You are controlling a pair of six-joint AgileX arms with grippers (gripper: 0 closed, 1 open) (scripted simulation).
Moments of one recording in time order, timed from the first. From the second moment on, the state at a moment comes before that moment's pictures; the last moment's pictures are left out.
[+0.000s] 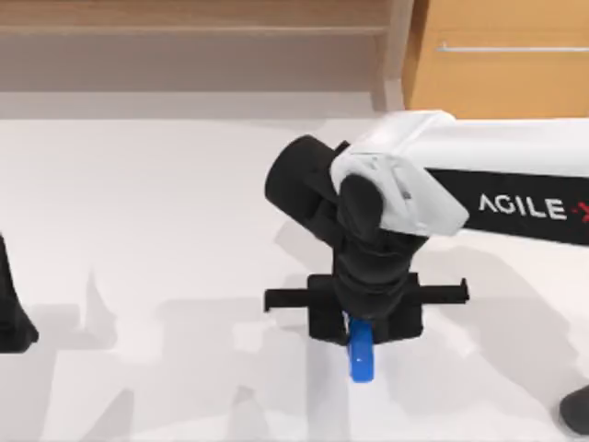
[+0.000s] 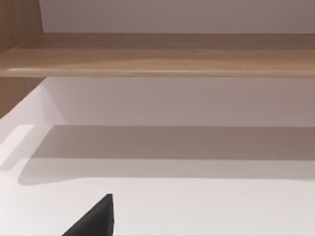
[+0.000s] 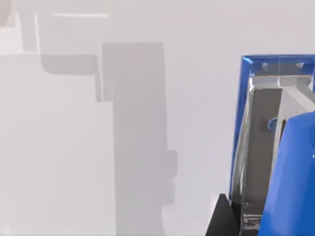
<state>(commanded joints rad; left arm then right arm) 0.00 0.00 0.00 0.00 0.00 0.00 0.81 2.00 1.40 -0.95 0.02 0.81</state>
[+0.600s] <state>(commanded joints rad) 0.00 0.00 0.00 0.00 0.00 0.00 0.15 1.93 1.34 -0.98 0.01 0.18</state>
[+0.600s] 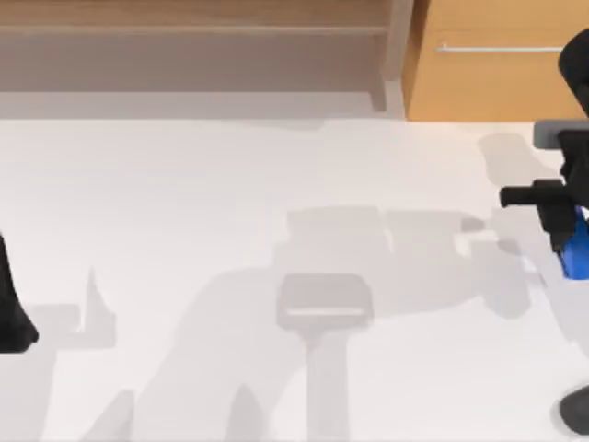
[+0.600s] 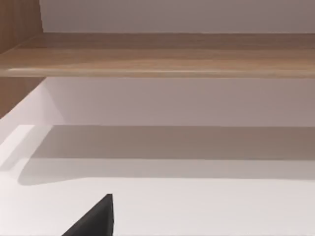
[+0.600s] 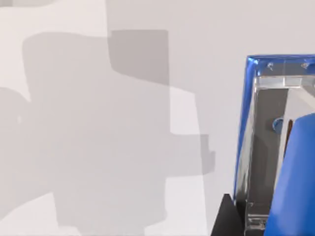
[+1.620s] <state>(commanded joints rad) 0.00 0.00 0.00 0.00 0.00 0.00 0.13 1.93 1.34 -0.95 0.05 0.15</state>
